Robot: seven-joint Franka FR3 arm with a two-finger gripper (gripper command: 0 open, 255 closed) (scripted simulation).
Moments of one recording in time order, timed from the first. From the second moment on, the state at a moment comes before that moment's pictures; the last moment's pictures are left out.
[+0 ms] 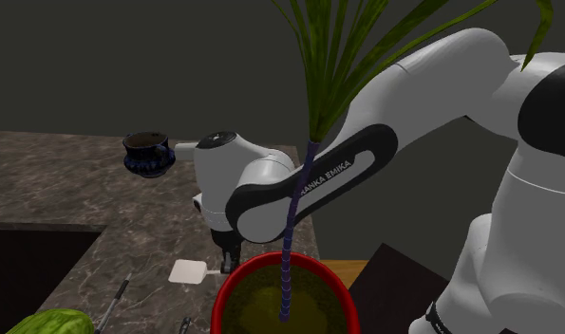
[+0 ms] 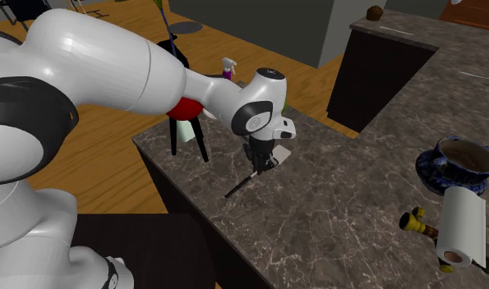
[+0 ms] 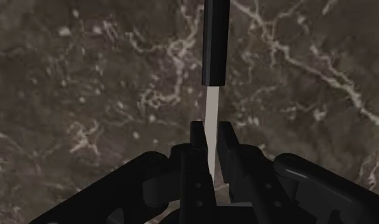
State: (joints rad) arm 0.26 0.15 0.37 -2.12 -0.08 2.19 -0.11
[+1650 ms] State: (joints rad) arm 0.25 0.02 0.37 -1.94 -0.02 1.89 -0.15
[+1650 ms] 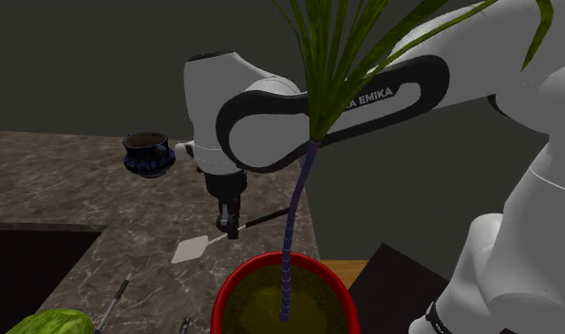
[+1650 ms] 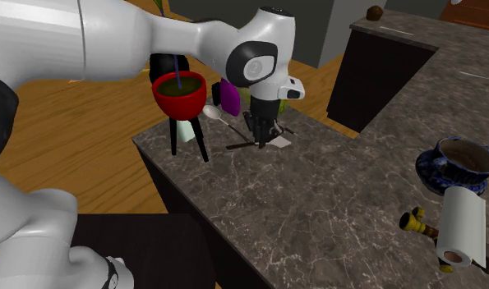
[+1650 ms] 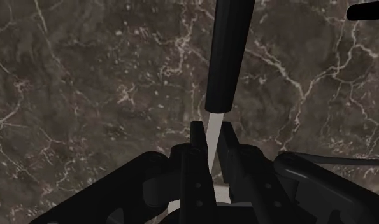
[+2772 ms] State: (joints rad) arm 0.10 0.32 0.24 -1.54 -0.10 1.78 -0.42
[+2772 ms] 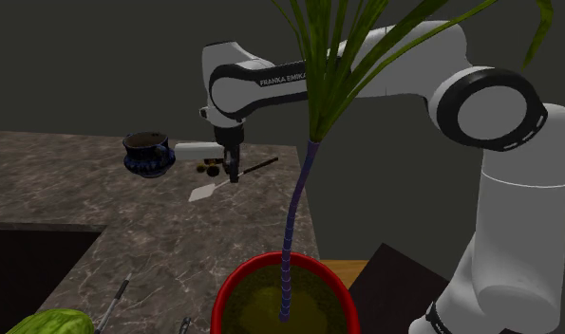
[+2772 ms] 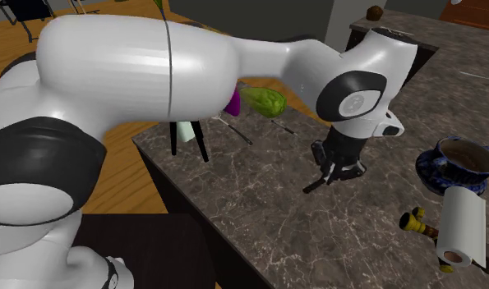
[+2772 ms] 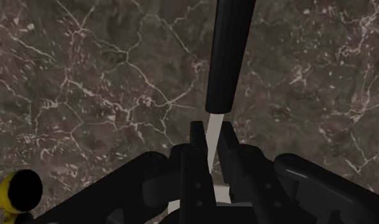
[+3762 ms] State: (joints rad) arm 0.04 0.62 0.18 -1.13 -0.14 1.69 -0.57
